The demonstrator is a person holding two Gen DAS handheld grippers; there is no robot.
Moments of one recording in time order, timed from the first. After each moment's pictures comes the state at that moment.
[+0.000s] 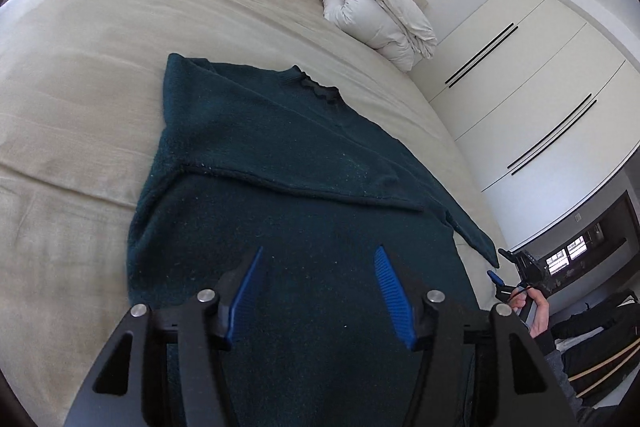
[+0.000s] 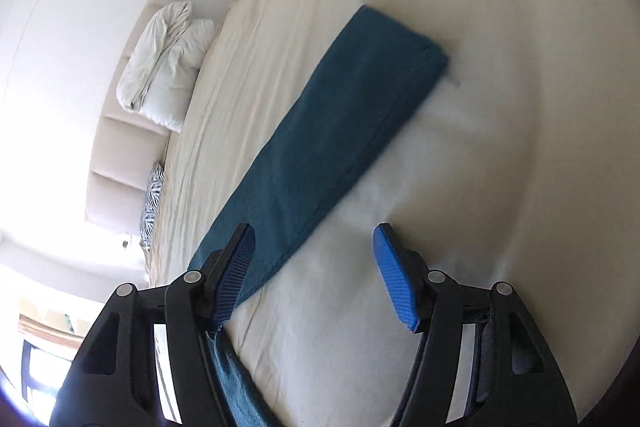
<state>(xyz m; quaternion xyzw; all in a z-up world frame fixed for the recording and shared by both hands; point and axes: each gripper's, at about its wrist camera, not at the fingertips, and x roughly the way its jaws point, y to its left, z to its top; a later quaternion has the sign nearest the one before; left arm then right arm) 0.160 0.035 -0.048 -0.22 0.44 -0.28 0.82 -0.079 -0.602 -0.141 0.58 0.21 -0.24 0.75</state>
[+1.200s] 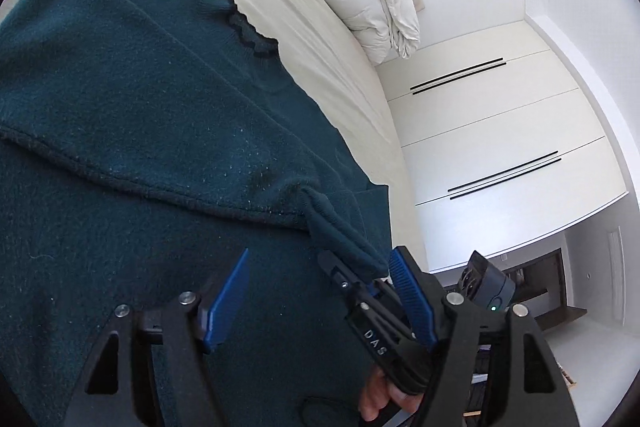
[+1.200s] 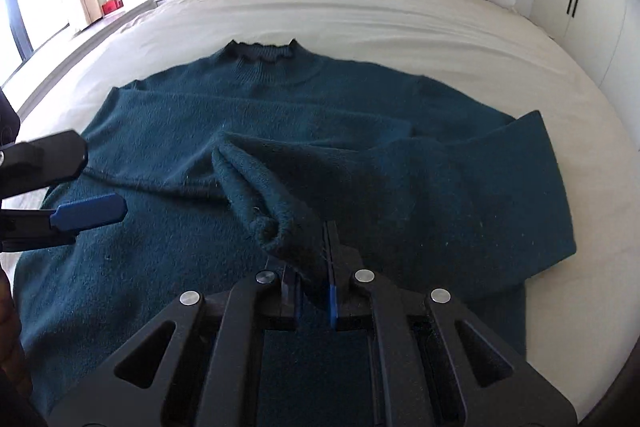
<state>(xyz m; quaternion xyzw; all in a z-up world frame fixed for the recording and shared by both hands) 0.211 -0.054 -0.081 -0.37 0.48 -0.34 0.72 0.145 -0.258 -0.092 0.02 0.44 -0.03 0.90</state>
